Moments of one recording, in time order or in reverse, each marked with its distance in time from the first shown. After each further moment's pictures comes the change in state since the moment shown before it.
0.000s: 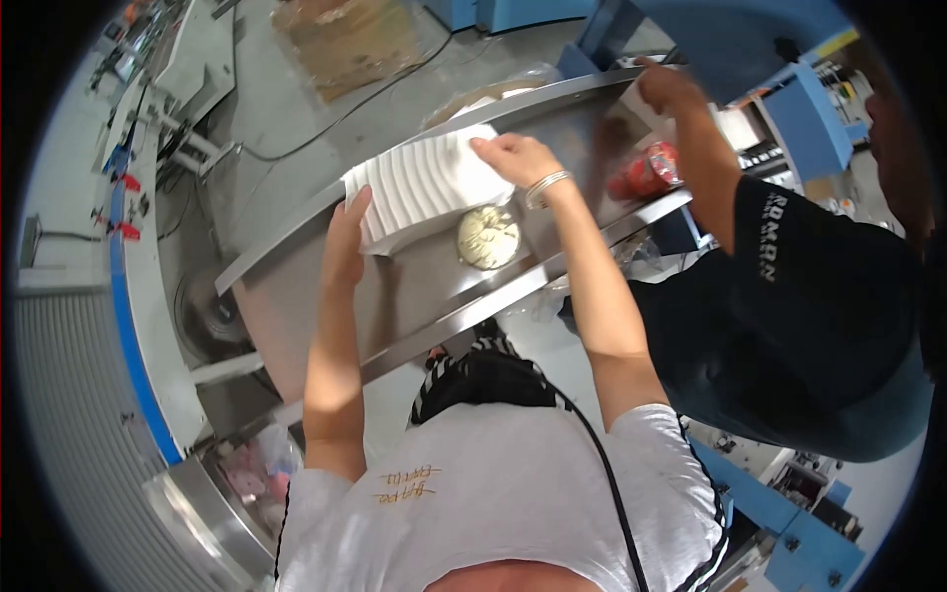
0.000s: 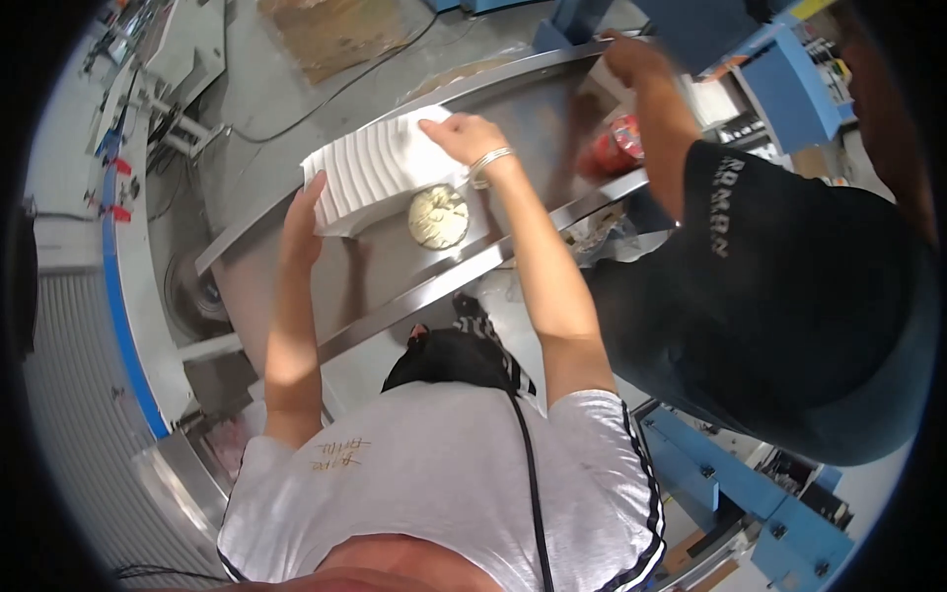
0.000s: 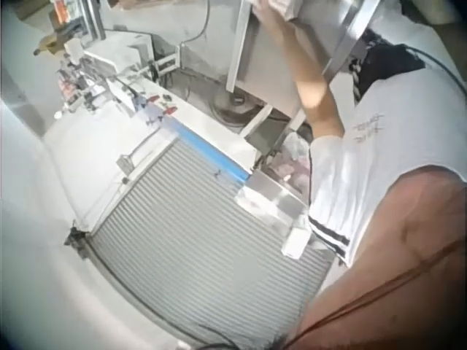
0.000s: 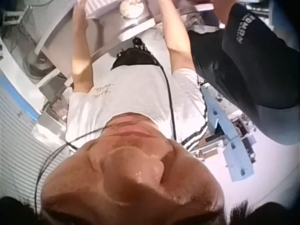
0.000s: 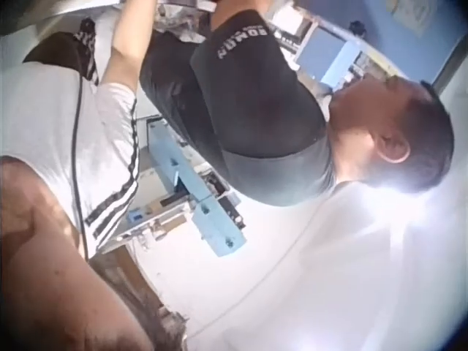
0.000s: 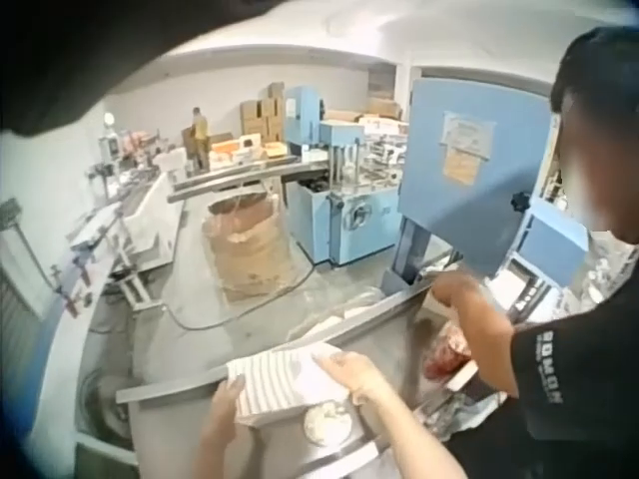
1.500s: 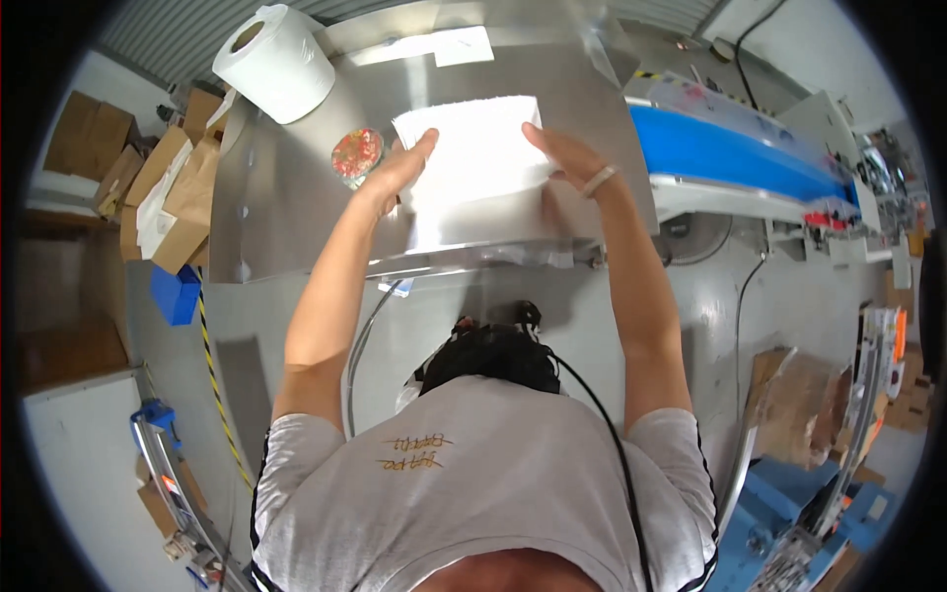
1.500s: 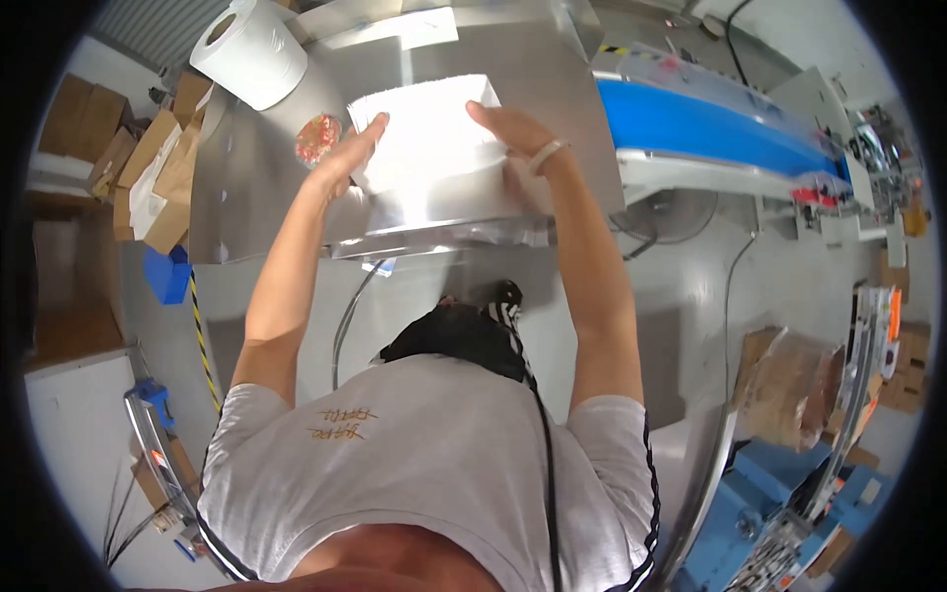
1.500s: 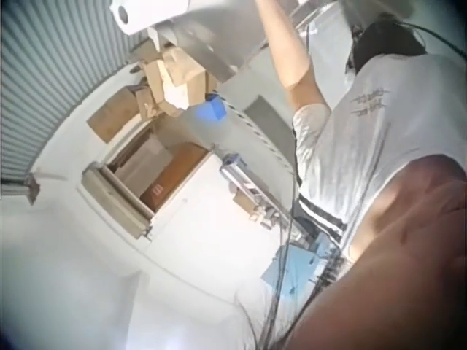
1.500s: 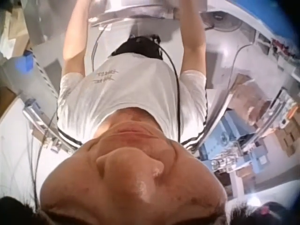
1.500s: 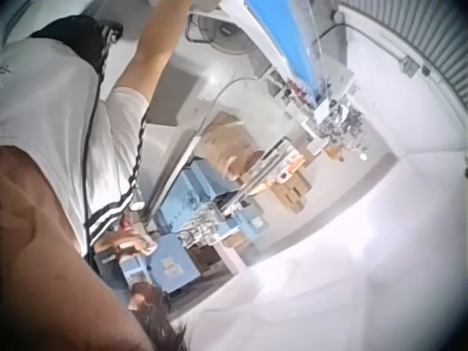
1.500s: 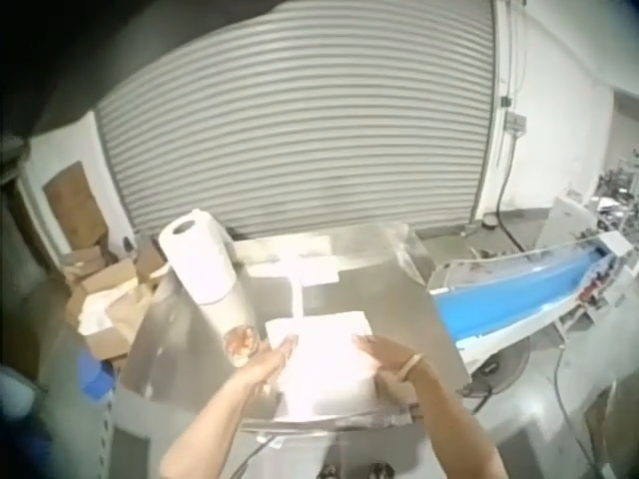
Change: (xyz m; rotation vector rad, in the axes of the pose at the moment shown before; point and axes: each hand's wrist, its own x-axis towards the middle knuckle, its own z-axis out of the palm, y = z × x) left_hand -0.680 -0.055 -0.515 -0.278 1.586 -0.350; right_hand -0.464 -0.489 0.715 -0.389 -1.786 -0.769
